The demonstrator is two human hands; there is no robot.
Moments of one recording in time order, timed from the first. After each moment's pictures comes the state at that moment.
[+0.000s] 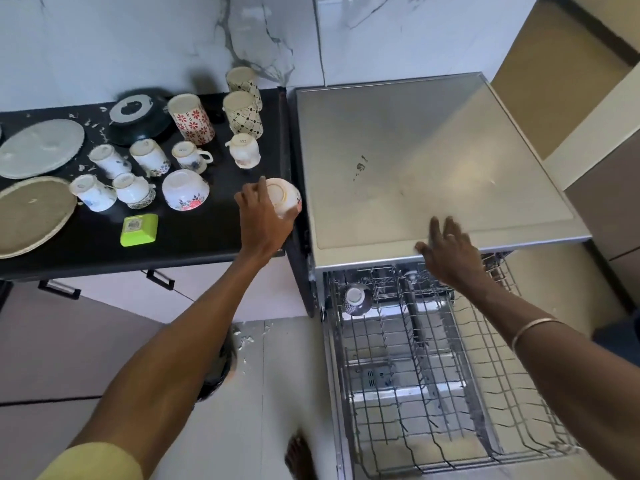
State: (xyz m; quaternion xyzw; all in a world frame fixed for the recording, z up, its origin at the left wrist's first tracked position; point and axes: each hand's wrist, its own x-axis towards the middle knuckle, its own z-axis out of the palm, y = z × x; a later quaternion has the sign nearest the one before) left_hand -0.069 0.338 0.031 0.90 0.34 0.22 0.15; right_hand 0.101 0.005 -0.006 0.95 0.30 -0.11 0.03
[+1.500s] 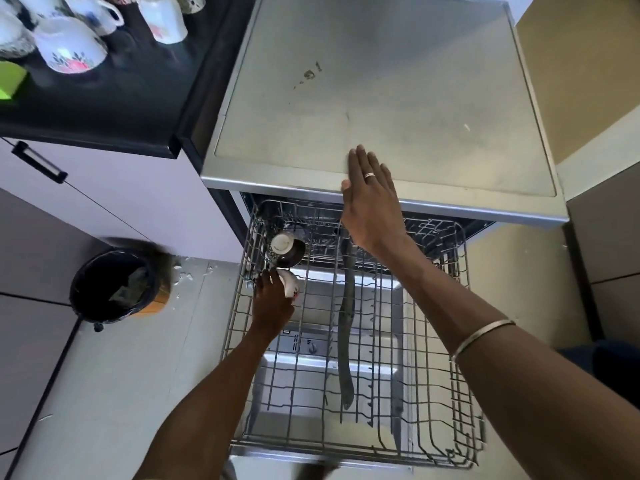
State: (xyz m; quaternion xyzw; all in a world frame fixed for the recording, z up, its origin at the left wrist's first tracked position) left_hand -0.094 0.037 -0.245 0.86 0.43 -0.01 0.27; right_hand 0.120 -0.016 -0.054 0.87 0.47 0.00 -0.16
